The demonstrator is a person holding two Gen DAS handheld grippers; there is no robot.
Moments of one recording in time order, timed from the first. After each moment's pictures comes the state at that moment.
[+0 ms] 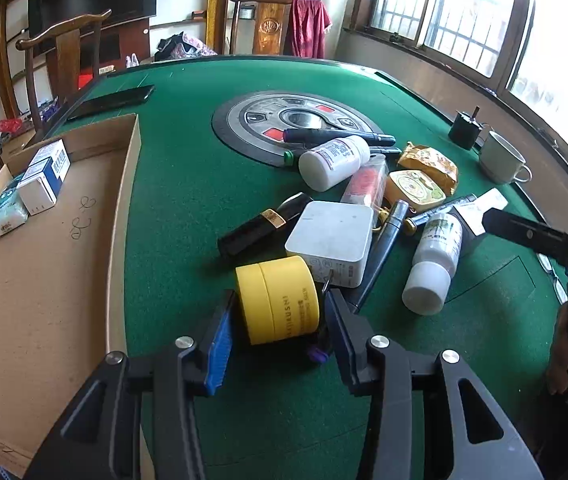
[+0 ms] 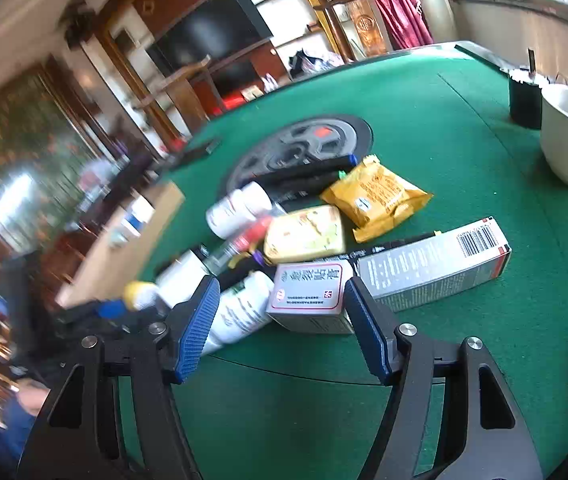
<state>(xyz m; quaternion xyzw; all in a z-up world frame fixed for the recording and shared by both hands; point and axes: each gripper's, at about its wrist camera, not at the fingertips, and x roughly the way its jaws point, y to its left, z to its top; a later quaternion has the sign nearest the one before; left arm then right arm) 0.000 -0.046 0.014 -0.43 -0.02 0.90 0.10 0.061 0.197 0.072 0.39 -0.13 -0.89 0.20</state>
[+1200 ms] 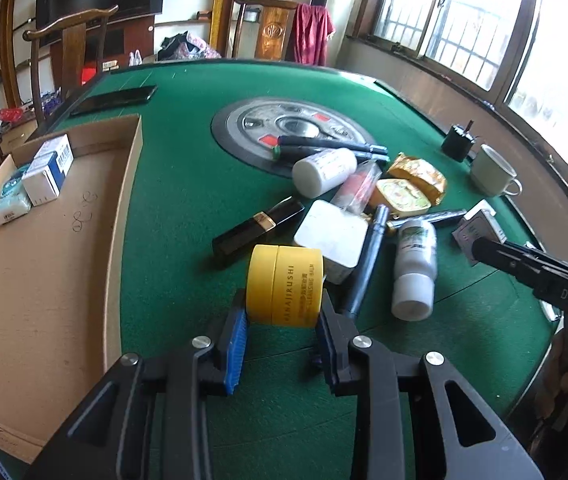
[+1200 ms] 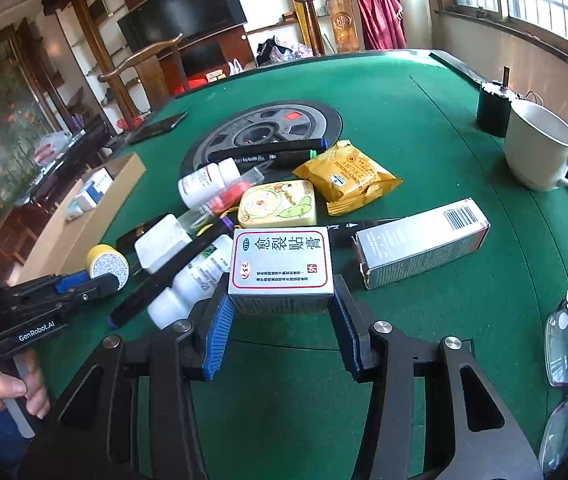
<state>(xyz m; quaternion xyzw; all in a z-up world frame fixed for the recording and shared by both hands) 0.011 -0.045 0.028 -0.43 -0.05 0.90 0.10 0.083 0.187 0.081 0.40 -0.08 -0.90 0.14</state>
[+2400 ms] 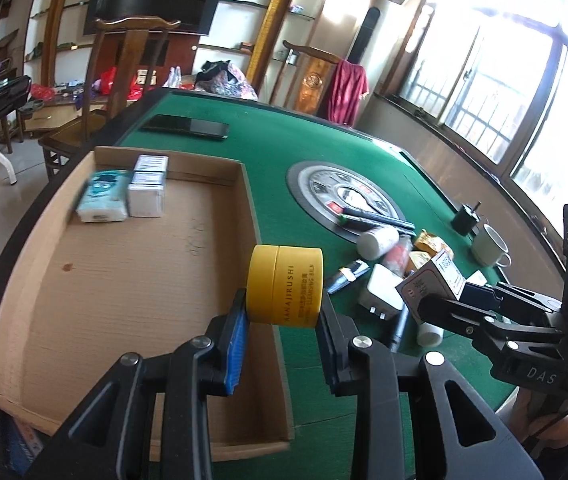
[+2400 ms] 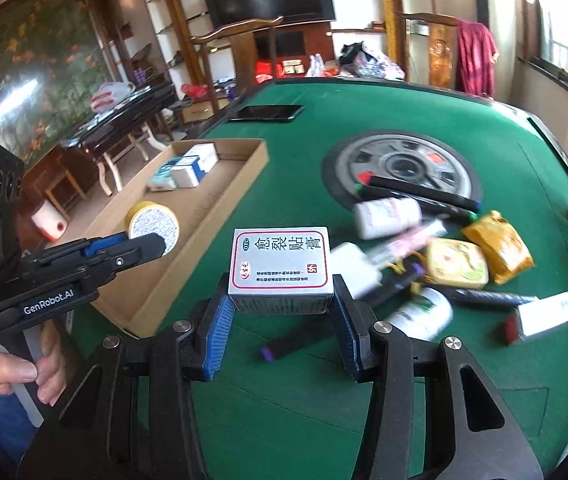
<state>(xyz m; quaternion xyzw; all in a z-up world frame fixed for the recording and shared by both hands) 0.043 -0.149 0.065 -0.36 -0.14 0.92 0.07 0.092 0.036 0.126 0.40 0.02 -0.88 0.25</state>
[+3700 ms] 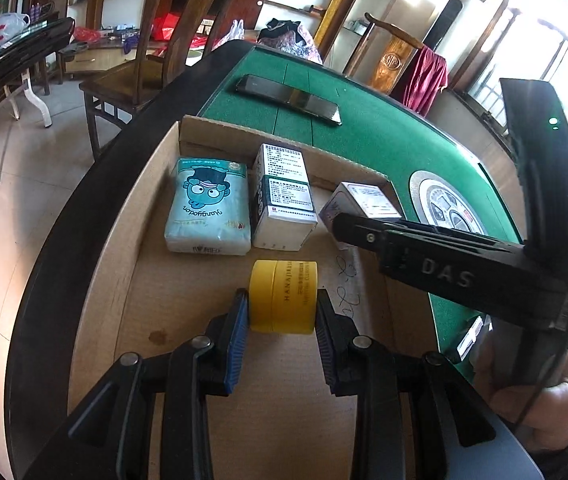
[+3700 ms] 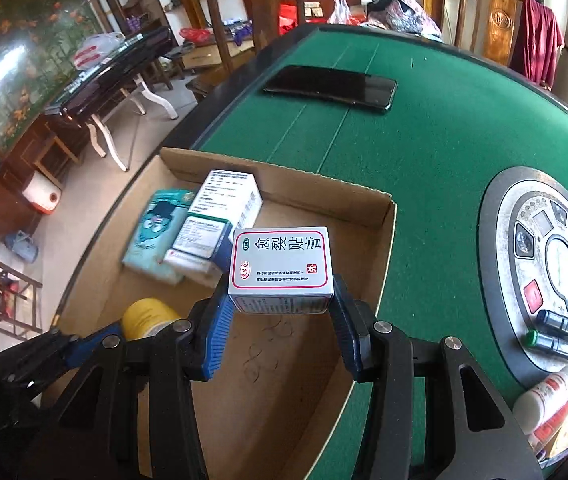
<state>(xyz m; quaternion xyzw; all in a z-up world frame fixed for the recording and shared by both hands) -0.044 -0.251 0.027 -0.44 -0.19 0.88 -0.01 -0.090 -0.149 0.079 0.50 0.04 -0.83 0.25</state>
